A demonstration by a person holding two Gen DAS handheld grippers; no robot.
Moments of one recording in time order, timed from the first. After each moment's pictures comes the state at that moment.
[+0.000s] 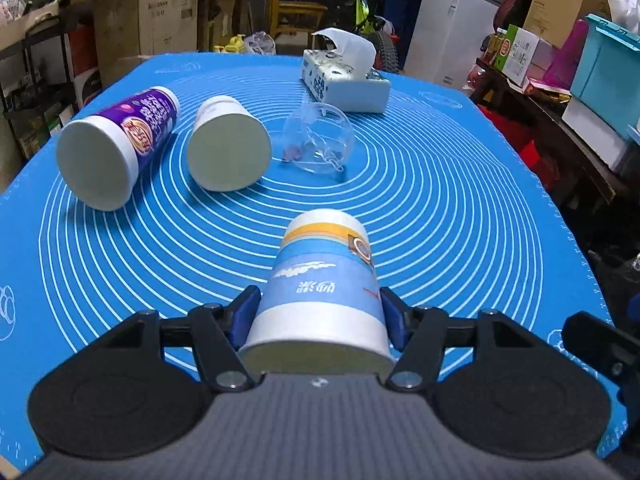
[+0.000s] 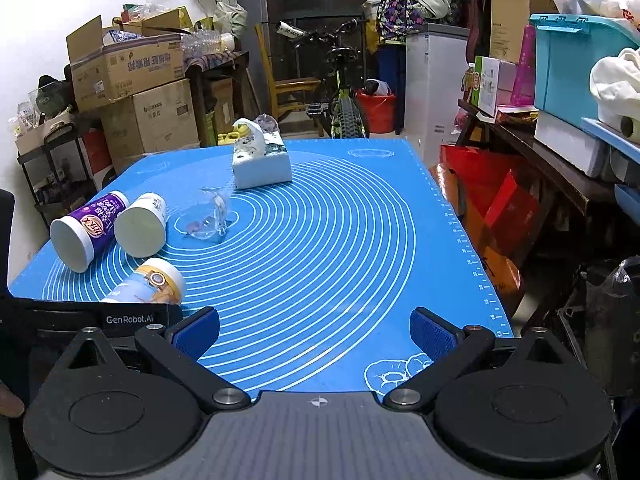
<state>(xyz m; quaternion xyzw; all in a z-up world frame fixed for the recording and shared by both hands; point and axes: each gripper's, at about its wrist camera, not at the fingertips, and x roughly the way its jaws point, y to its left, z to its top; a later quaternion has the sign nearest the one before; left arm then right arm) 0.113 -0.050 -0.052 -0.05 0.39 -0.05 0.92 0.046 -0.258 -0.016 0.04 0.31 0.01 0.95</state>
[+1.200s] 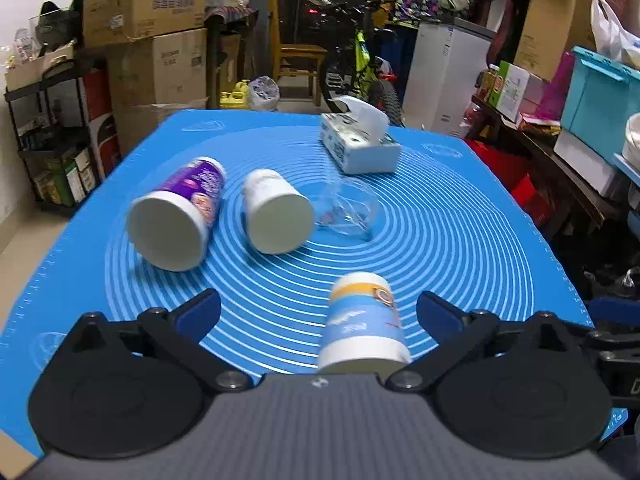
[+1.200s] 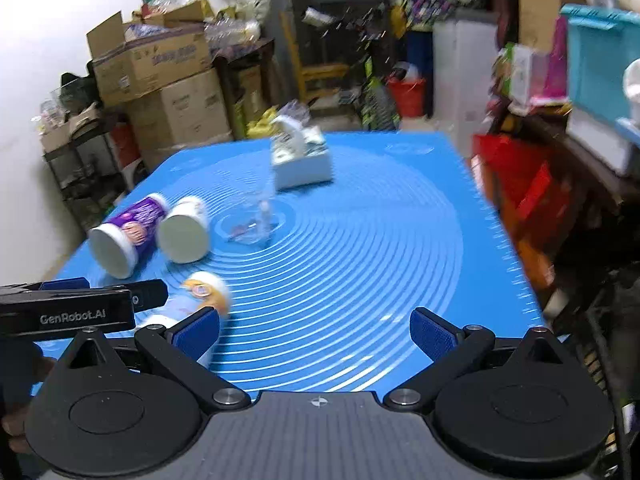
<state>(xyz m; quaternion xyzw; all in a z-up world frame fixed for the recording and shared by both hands) 0.088 -0.009 0.004 -0.03 0.33 -0.05 0.94 0.063 -0.236 0.013 0.06 0.35 0.07 0.93</state>
